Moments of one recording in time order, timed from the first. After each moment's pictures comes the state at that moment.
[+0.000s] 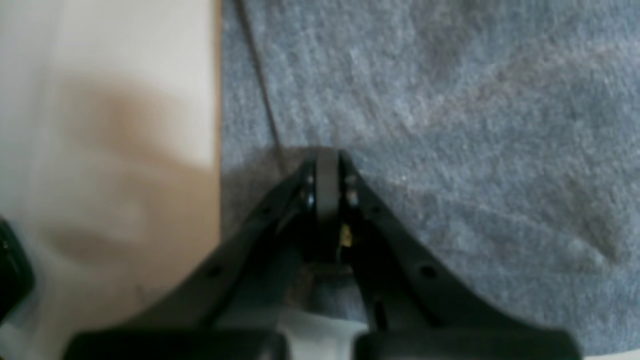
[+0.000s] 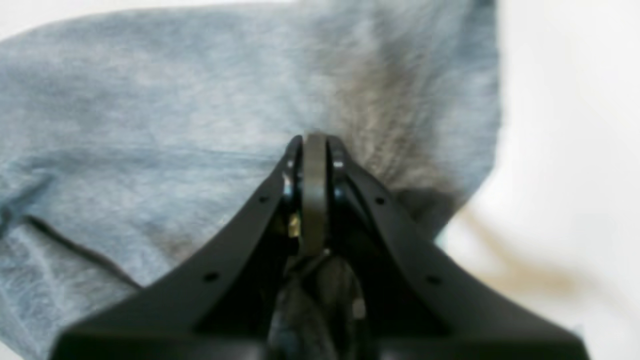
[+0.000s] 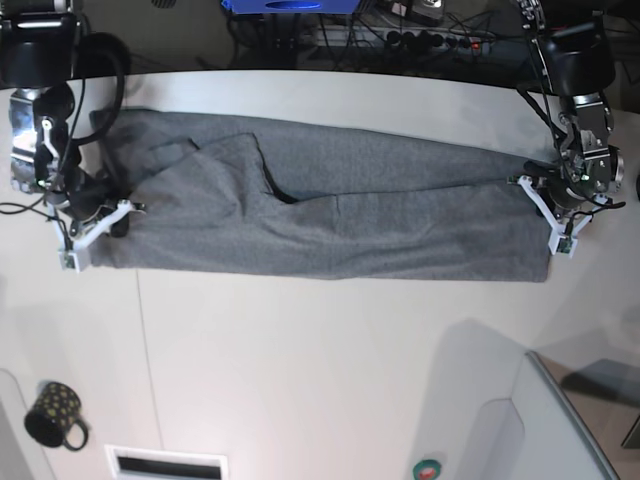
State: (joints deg) left arm -2.1 -20.2 -22.1 56.9 10.3 -28.3 26.6; right arm 1.2 15.1 6.9 59.8 22.5 17.7 -29.0
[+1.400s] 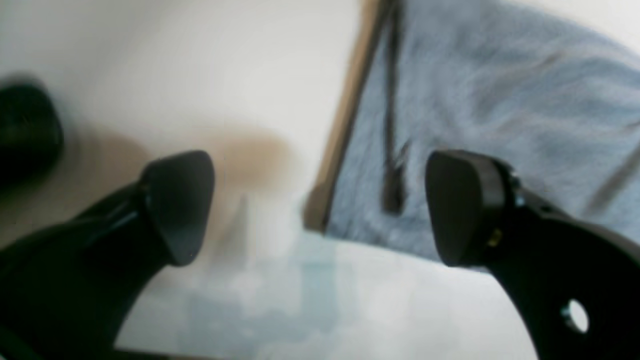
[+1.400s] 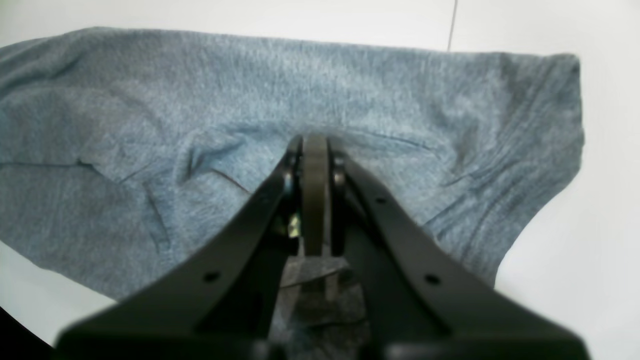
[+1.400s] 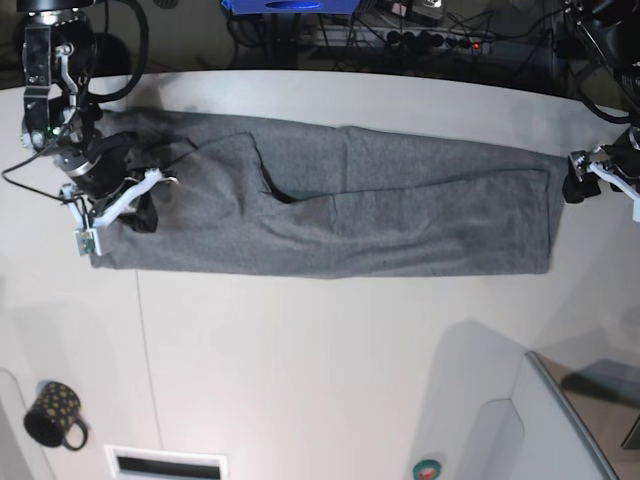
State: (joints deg) left arm 3.9 -26.7 -41.5 61.0 -19.4 -40.8 39.2; right arm -14.0 10.3 6.6 88.9 22.0 17.9 -30.1
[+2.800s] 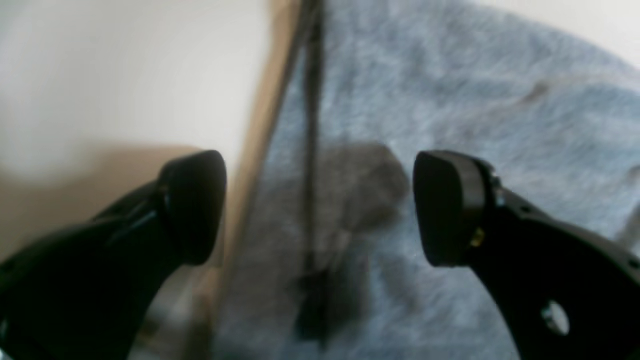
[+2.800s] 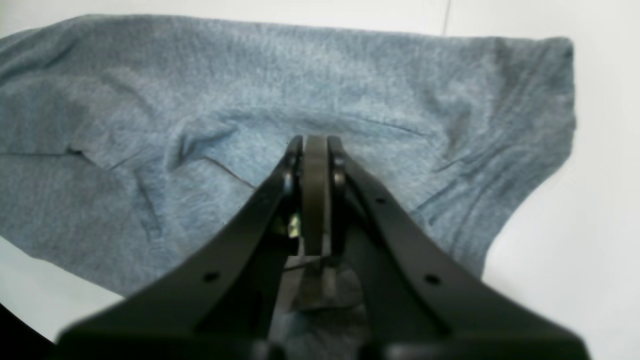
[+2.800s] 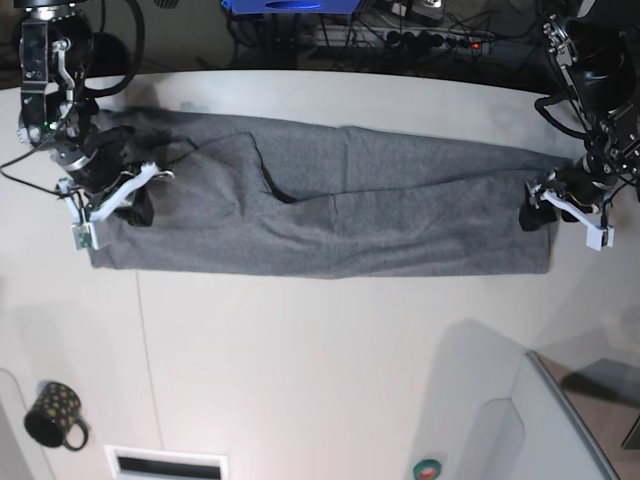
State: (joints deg) left arm -7.8 -24.7 -31.7 38.8 -8.7 -40.8 19.1; right arm -15.2 11.0 6.8 89.2 22.0 17.9 -30.0
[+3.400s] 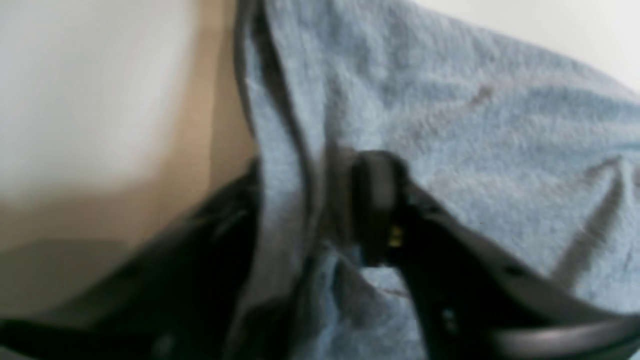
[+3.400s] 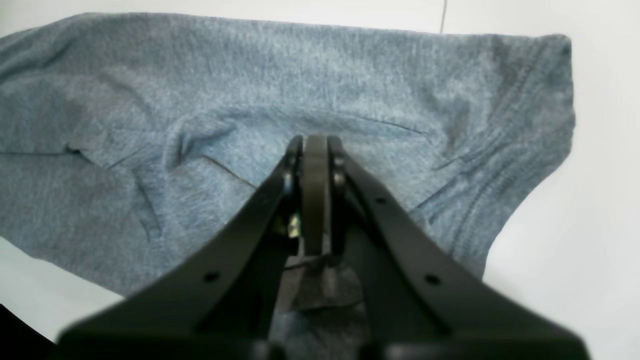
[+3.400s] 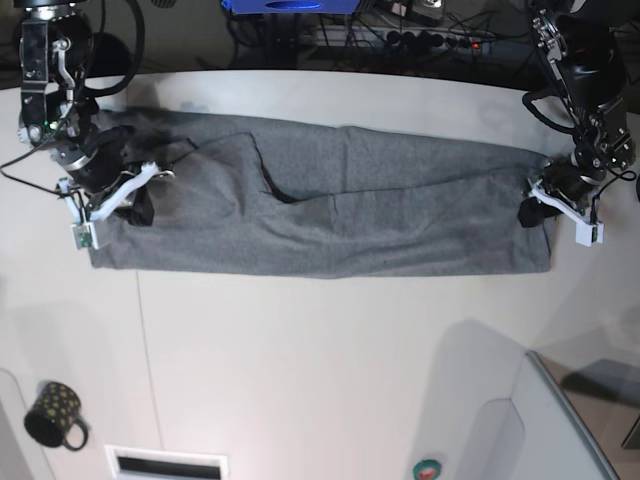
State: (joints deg) left arm -6.7 -22.8 -31.7 38.6 -9.8 -41.5 18.1; right arm -15.2 10.9 6.8 89.2 22.0 17.9 -30.0
